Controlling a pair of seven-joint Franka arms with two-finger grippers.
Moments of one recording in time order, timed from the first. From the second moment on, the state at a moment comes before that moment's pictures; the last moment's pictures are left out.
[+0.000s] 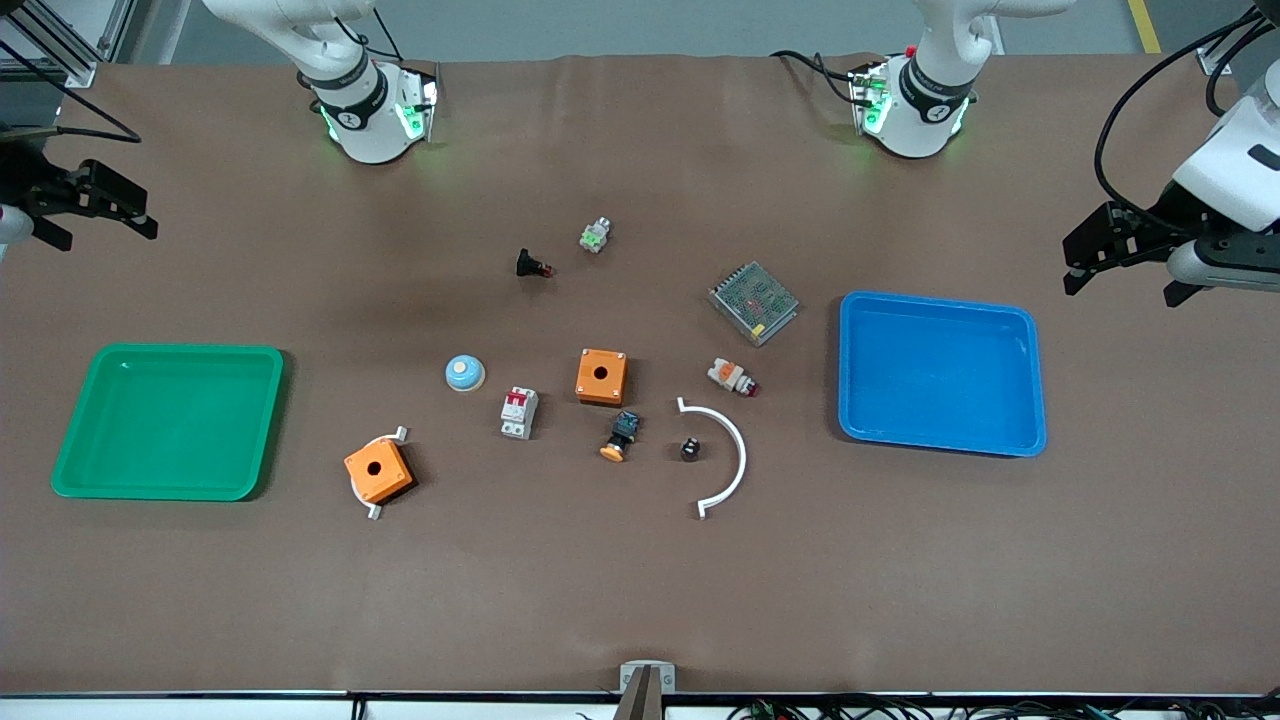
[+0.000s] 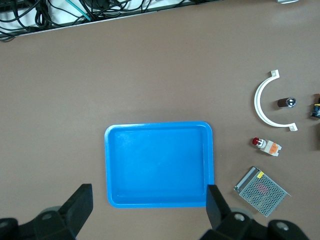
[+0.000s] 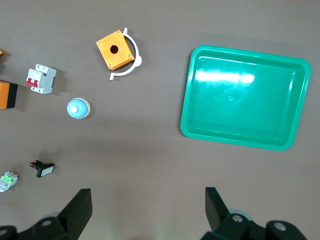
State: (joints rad) left arm -0.11 0.00 -0.02 -1.55 0.02 1.71 0.04; right arm 0.03 -0.17 -0.11 -1.78 0.01 1.60 -0.20
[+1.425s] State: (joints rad) left arm -0.39 0.46 -0.05 -1.49 -0.11 1.90 -0.24; right arm 0.42 0.23 -0.10 -1.83 0.01 2.10 0.39
